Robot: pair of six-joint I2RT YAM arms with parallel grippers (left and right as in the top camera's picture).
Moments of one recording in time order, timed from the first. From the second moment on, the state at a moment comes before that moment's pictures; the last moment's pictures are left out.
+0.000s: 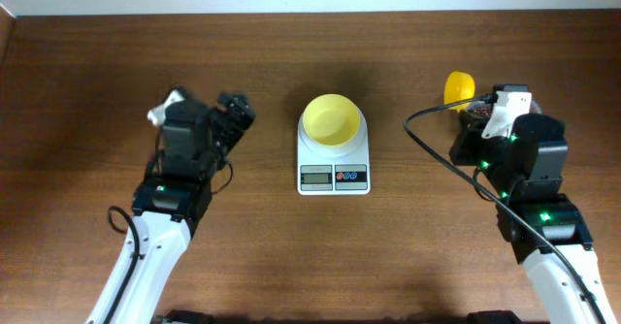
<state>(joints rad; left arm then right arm) -0.15 1.21 0.87 -0.22 0.00 -0.91 0.05 1.05 0.84 -0.29 -0.10 0.18</state>
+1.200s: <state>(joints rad) -0.49 1.43 1.20 -0.69 0.22 -0.07 0.00 1.07 0.87 -0.35 -0.08 0.18</state>
